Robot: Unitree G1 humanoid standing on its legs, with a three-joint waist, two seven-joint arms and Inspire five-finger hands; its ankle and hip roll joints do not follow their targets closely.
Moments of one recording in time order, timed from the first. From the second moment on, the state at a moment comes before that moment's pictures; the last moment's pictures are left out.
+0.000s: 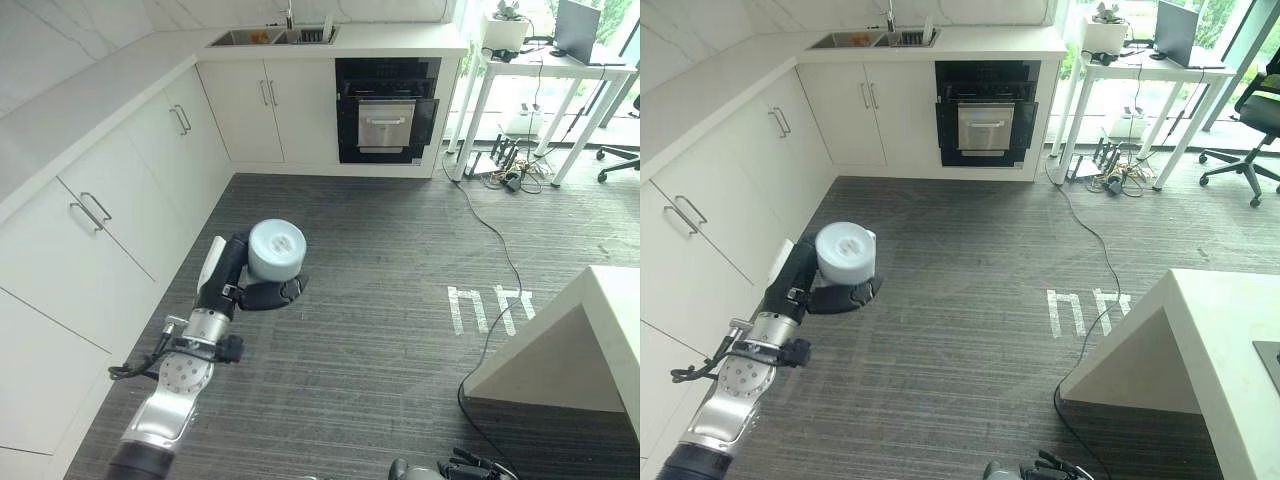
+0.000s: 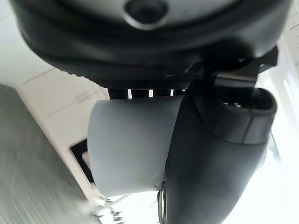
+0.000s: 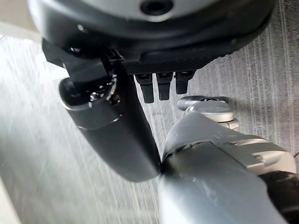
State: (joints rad) left arm -0.10 0.49 -0.12 0.05 -0.32 -0.20 0.12; right arm 0.04 -0.32 0.07 1.16 0.40 -0.07 0.32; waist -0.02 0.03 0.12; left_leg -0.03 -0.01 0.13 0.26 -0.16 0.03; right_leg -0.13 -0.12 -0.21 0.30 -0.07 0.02
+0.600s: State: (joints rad) left arm -0.19 0.44 -0.16 0.12 -0.35 -0.17 0.10; right arm -0.01 -0.30 0.08 1.15 0.40 -0.08 0.25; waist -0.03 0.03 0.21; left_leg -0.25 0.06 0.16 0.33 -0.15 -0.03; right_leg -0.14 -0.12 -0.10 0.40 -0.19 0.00
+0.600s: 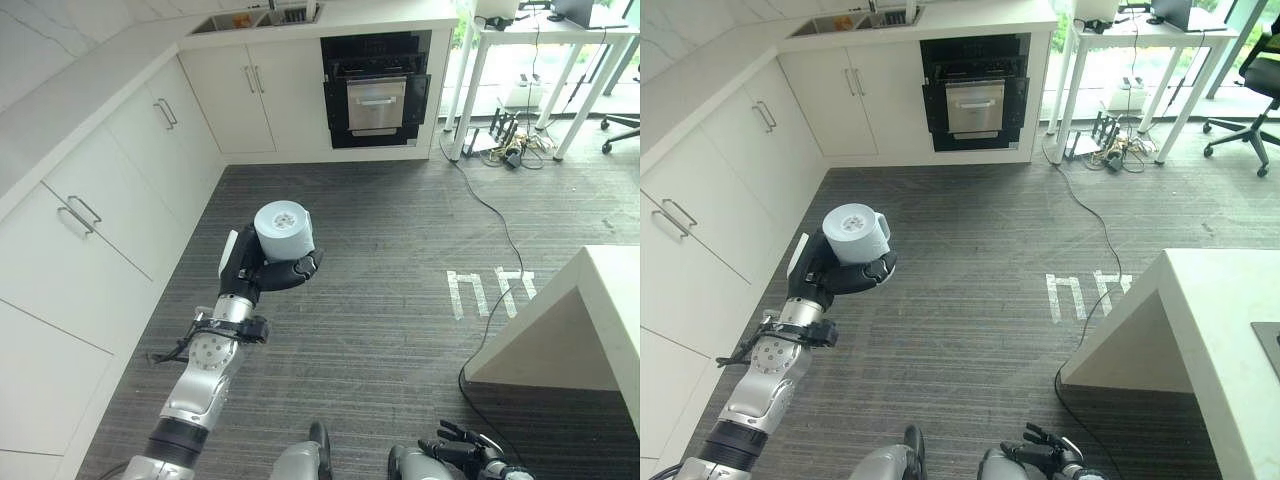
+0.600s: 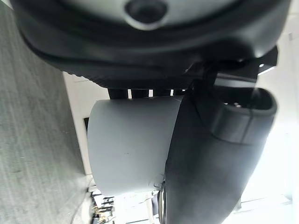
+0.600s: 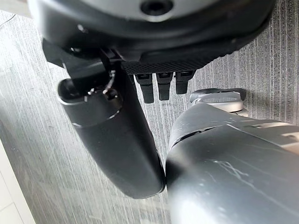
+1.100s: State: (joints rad) left arm -0.29 0.45 -0.17 0.18 -0.26 -0.17 0.12; right arm -0.01 -0.25 0.04 0.99 0.46 -0.13 0.25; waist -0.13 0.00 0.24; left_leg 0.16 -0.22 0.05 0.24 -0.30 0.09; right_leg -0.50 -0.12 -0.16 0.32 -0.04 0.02
